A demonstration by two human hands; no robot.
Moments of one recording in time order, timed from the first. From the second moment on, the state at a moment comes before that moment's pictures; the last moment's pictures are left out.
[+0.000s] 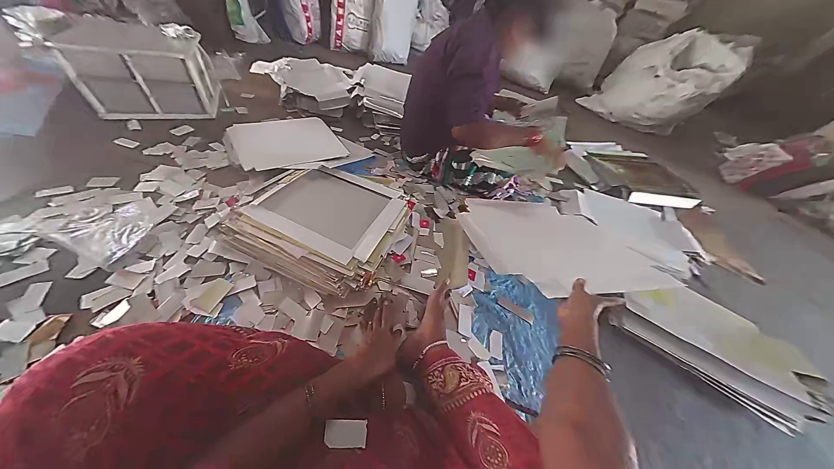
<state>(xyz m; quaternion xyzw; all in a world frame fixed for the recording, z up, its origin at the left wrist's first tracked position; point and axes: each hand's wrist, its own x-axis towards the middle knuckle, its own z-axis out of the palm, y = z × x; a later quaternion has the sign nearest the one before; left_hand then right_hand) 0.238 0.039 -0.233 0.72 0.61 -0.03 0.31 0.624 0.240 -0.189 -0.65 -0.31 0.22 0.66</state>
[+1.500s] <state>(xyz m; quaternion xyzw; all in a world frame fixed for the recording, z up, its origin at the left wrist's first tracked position) 0.141 0.169 -0.181 0.64 0.74 0.10 0.20 0.377 0.150 -0.276 -0.64 -0.70 0.21 0.26</state>
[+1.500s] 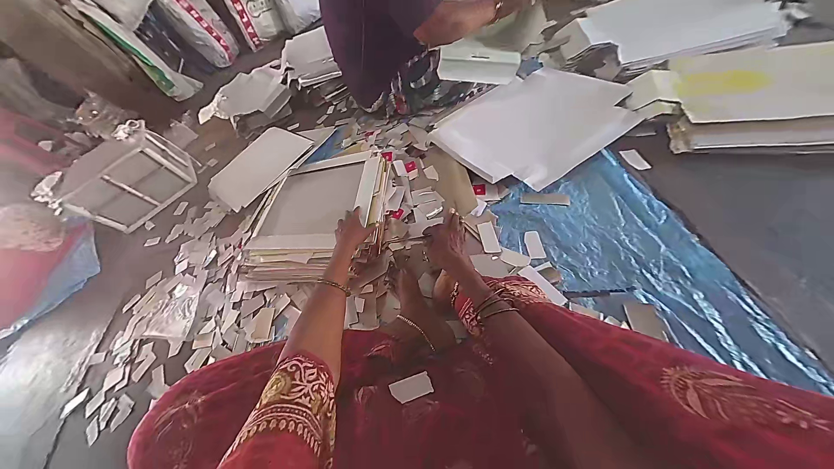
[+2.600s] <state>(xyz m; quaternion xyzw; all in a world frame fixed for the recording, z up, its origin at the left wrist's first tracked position) 0.245 0.069 -0.162 0.66 0.62 0.32 0.28 0.361 0.128 -0.176 -0.57 -0.52 0.52 0.37</state>
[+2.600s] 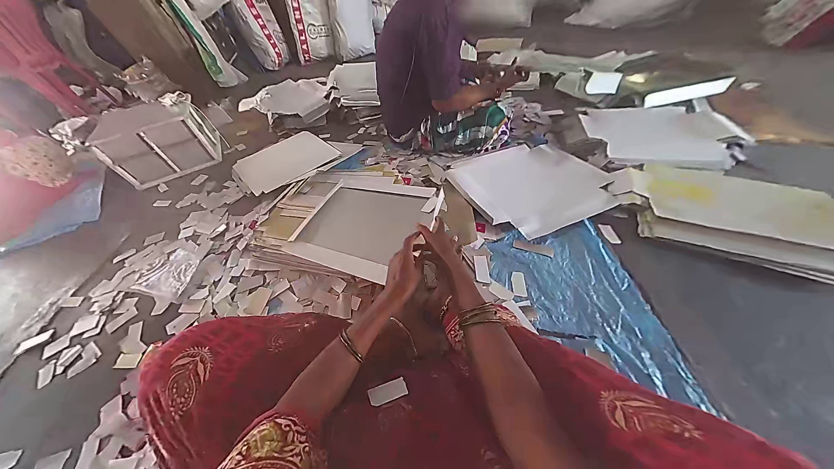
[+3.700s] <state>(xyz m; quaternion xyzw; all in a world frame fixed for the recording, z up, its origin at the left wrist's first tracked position) 0.132 0.008 0.037 0.64 0.49 0.54 -0.25 0.400 0.083 -0.025 -0.24 -0.77 0.05 0.59</state>
